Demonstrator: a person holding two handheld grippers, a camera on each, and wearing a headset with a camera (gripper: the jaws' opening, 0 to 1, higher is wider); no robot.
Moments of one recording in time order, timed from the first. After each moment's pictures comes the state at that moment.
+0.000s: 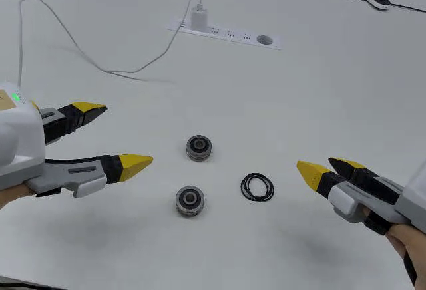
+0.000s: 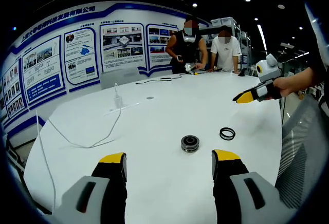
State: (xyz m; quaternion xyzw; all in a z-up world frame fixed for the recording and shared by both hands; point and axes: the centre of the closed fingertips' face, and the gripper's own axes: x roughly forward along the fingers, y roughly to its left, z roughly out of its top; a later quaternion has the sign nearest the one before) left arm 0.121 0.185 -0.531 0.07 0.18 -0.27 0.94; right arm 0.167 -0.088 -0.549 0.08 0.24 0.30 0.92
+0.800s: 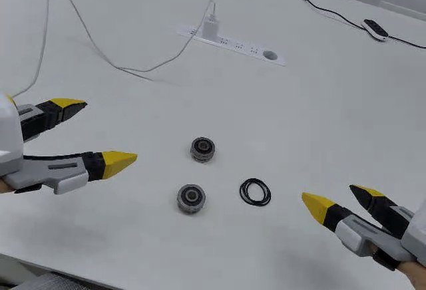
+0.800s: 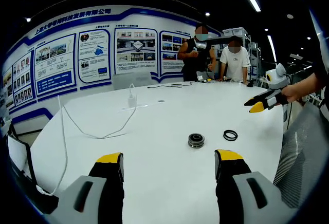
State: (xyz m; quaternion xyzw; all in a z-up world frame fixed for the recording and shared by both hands) left arm 0.099 0.211 -0.530 0.03 0.15 -0.23 0.96; right arm 0.146 -0.101 -0.552 -0.03 0.25 0.30 0.92
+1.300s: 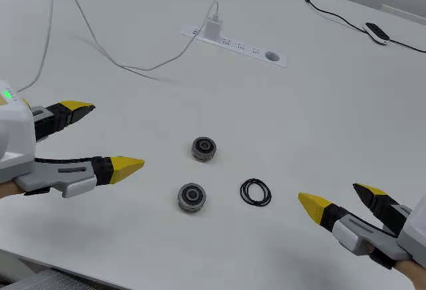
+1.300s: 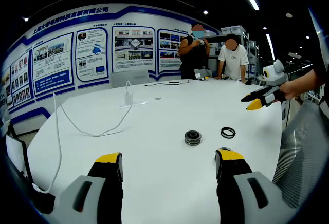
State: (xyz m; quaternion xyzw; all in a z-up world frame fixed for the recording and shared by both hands) left arm 0.098 0.205 -0.536 0.04 0.16 -0.24 0.96; right arm 0.151 -0.099 -0.550 -0.04 0.24 0.30 0.92
